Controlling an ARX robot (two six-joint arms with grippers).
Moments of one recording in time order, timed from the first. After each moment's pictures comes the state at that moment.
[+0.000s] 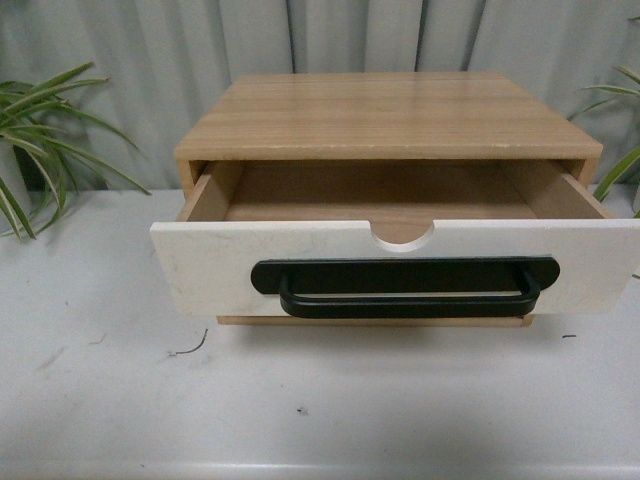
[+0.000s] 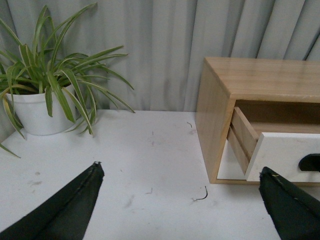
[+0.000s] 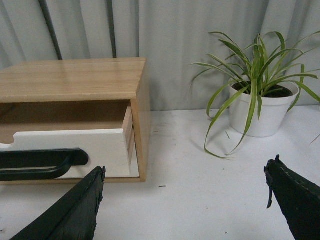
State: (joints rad) left arm 0.00 0.01 0.01 0.00 0.00 -0.01; right arm 0.00 0.00 0.01 0.00 0.00 0.00
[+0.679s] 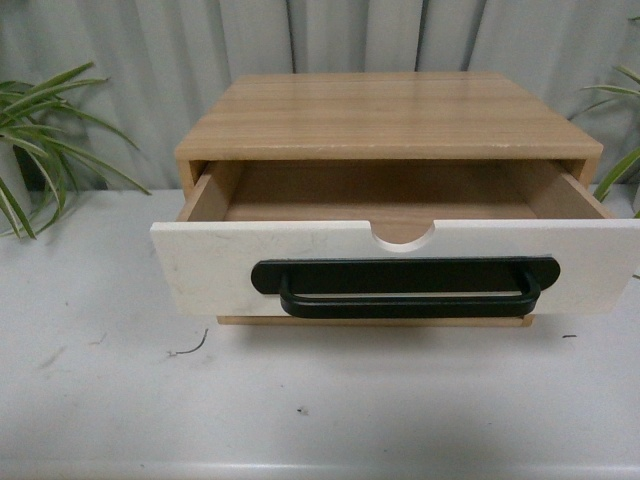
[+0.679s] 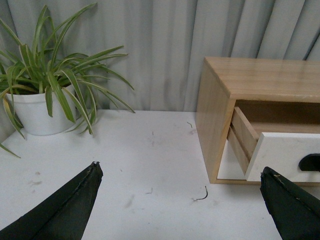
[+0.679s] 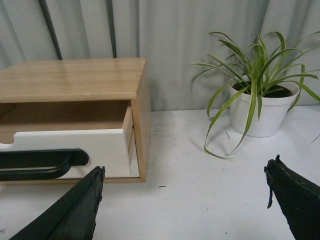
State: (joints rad) left arm 0.00 0.01 0.01 0.00 0.00 -0.01; right arm 0.00 0.00 0.01 0.00 0.00 0.00
